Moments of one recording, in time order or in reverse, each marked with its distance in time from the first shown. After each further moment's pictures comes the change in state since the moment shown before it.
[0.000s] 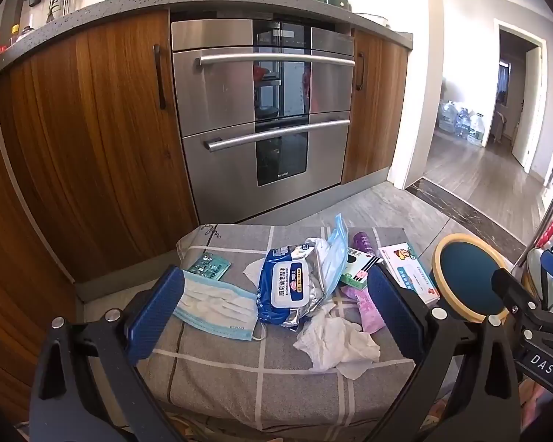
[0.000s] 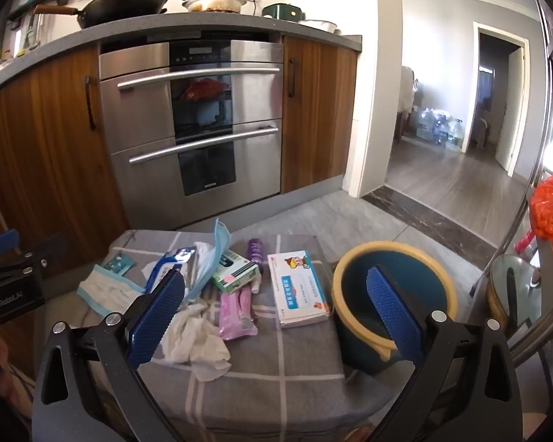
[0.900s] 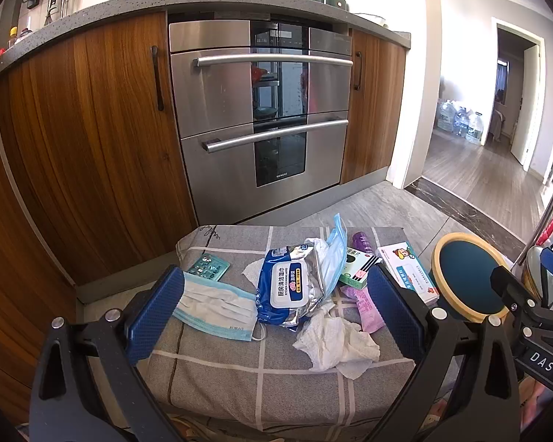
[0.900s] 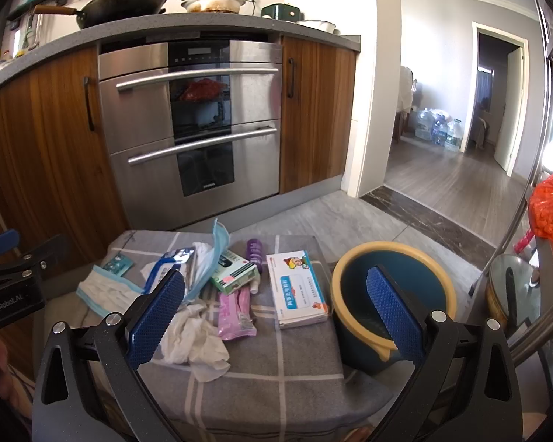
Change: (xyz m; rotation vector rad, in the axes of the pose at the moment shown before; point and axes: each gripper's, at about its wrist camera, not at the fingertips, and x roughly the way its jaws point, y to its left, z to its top) left arm -0.004 -0.003 0.002 0.013 -0.012 -0.015; right arm 0.000 0.001 0.001 -0.001 0.003 -0.001
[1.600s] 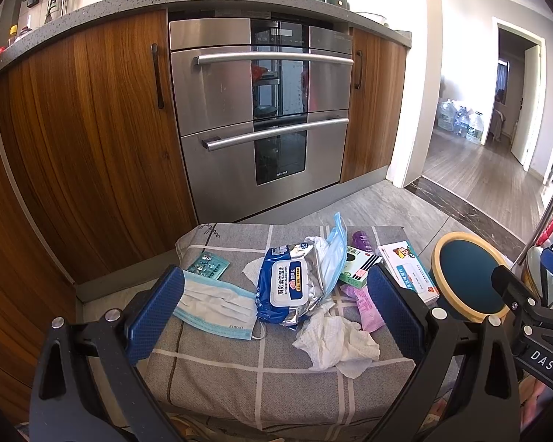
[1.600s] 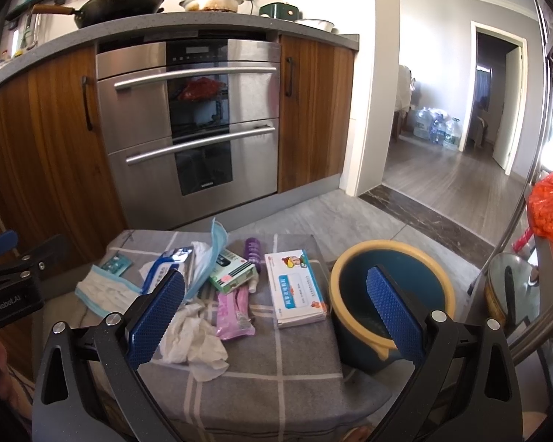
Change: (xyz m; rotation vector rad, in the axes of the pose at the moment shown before) left arm 0.000 0.000 0.000 0.000 0.005 0.003; right arm 0.001 -0.001 -0.002 0.001 0.002 -0.001
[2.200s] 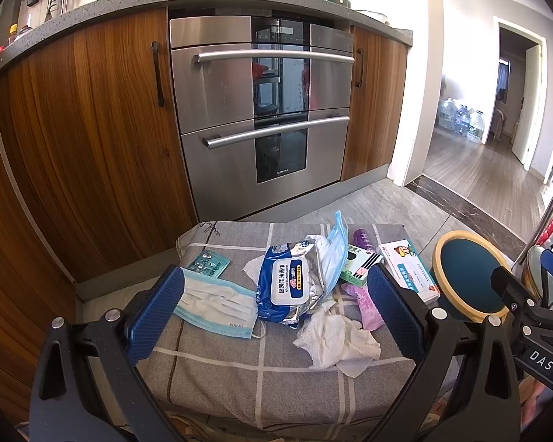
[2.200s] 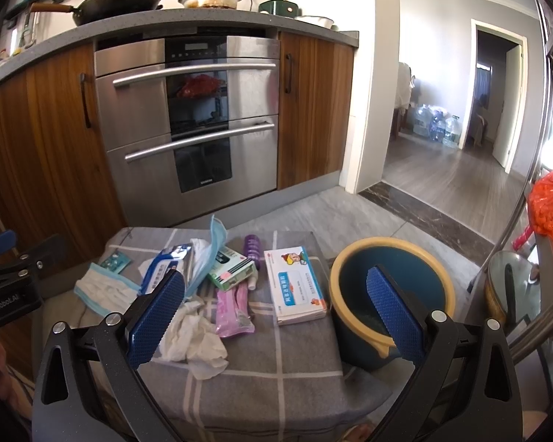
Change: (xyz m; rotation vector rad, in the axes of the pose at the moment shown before) left arm 0.004 0.000 -0.003 0.001 0.004 0.001; right arm 0.002 -0.001 -0.003 -0.001 0.004 0.000
